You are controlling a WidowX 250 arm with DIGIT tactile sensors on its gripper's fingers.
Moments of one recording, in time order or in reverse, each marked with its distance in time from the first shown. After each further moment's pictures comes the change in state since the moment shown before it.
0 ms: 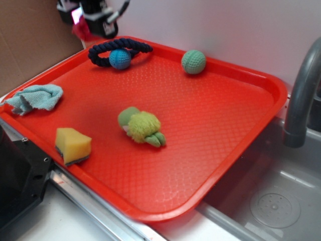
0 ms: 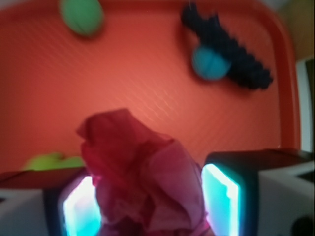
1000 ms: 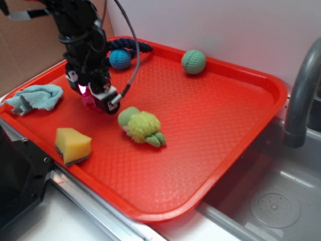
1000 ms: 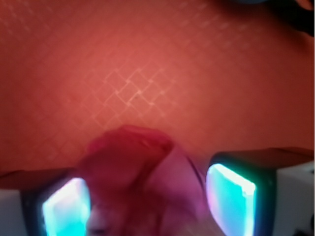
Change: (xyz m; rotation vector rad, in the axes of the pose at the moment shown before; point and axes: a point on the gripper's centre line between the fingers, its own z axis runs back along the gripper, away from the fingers) arm -0.033 0.022 -0.144 0.031 0.069 -0.026
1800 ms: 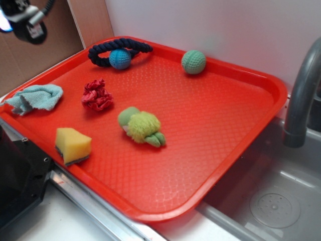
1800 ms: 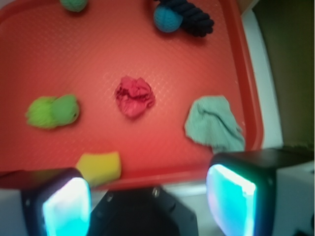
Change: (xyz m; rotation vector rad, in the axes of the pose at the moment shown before) arm -0.057 0.014 0.135 -0.035 -0.055 0.118
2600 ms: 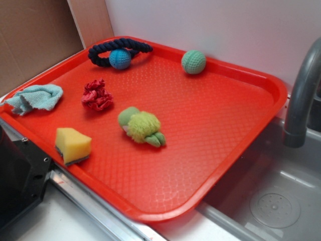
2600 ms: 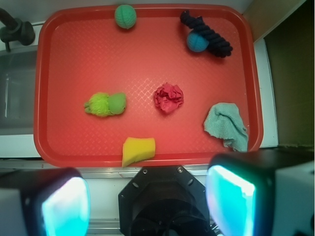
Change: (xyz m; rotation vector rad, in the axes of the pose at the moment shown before) arm -0.022 -0.055 0.091 -0.021 -0.035 -0.086
